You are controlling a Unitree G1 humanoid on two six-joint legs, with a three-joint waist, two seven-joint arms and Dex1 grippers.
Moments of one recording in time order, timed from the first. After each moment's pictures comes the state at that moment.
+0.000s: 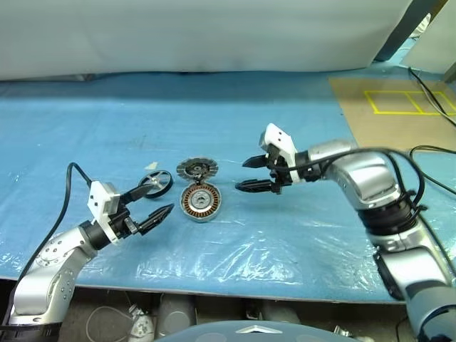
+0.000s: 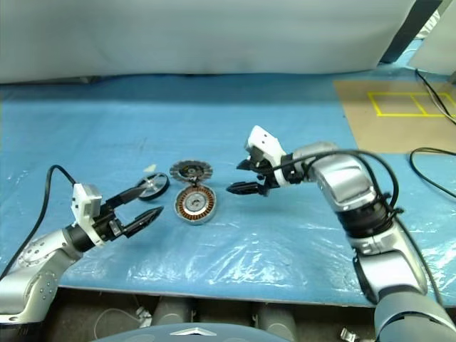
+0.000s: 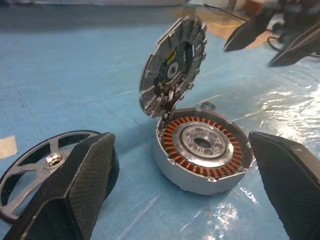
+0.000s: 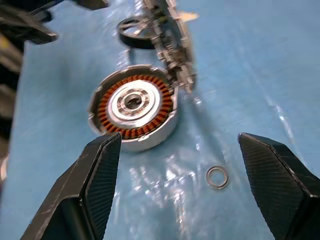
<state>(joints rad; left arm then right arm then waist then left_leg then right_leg) 0.17 0.55 0.23 -0.34 -0.62 0.29 -0.88 -0.59 -0.55 0.21 -0.14 0.30 0.84 0.98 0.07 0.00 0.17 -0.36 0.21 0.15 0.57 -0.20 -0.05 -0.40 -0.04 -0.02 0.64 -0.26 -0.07</state>
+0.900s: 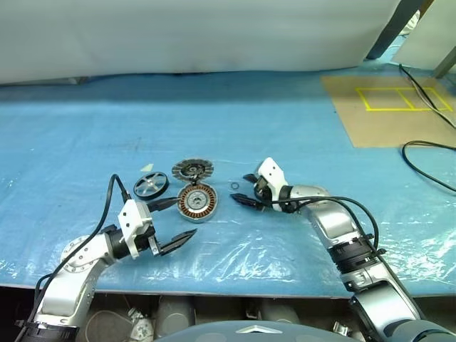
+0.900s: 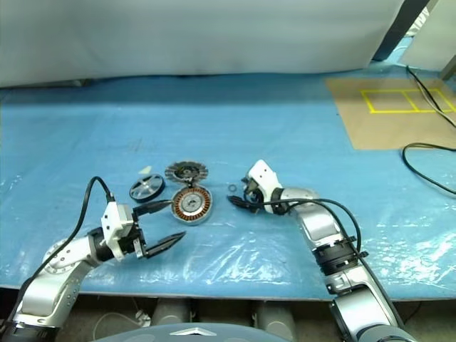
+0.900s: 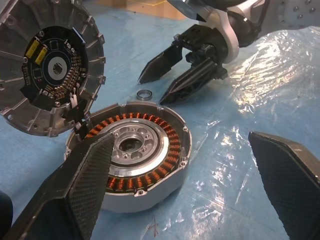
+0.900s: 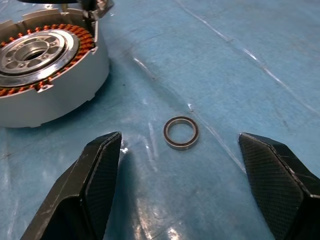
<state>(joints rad) 0.17 0.52 0.05 -0.25 -0.40 0.01 -0.98 -0.42 -0.37 0.27 0.15 0.13 0.37 0.81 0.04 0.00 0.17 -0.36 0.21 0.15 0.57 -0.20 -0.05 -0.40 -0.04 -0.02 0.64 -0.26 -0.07</state>
